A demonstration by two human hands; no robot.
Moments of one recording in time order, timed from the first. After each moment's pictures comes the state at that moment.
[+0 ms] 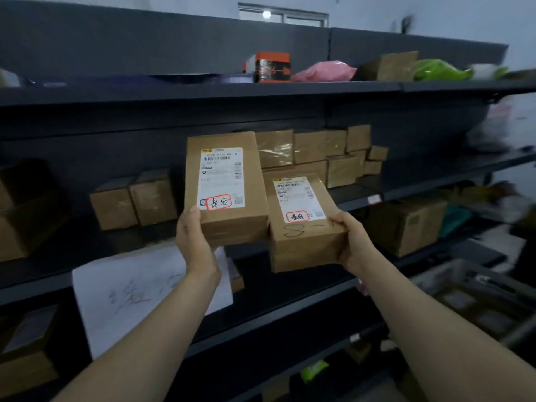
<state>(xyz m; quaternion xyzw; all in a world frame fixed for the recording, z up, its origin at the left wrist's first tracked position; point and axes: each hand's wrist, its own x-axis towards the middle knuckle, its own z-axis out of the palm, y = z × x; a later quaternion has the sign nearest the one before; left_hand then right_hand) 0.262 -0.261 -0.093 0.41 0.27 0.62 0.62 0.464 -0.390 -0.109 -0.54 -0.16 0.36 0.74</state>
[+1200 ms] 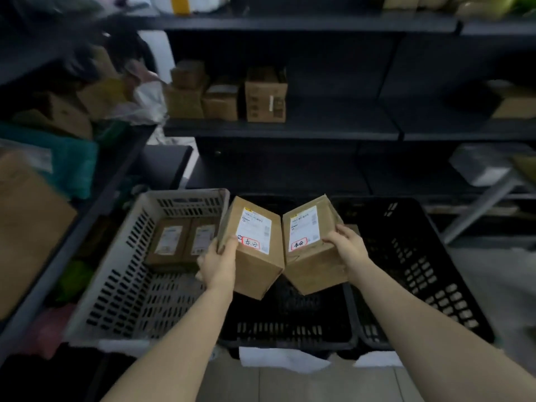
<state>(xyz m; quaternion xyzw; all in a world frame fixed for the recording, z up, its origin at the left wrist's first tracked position) 0.954 -0.675 -0.392 0.77 0.26 -0.07 0.58 0.912 -0.910 -0.379 -0.68 0.37 0.00 0.63</state>
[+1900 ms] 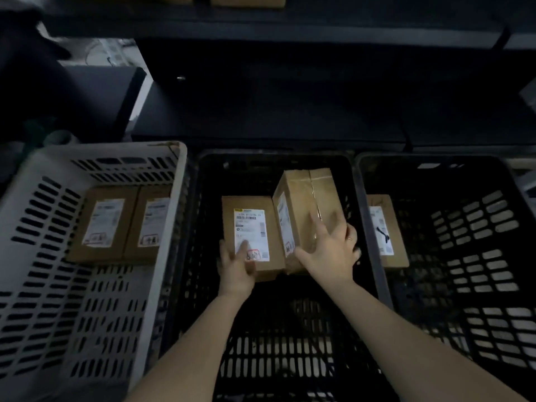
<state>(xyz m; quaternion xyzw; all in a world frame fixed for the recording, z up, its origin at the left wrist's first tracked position) 1.073 -0.759 -0.649 0.77 0.17 -0.22 0.58 1.035 -0.923 -0.576 -0.93 0.29 0.09 0.23</state>
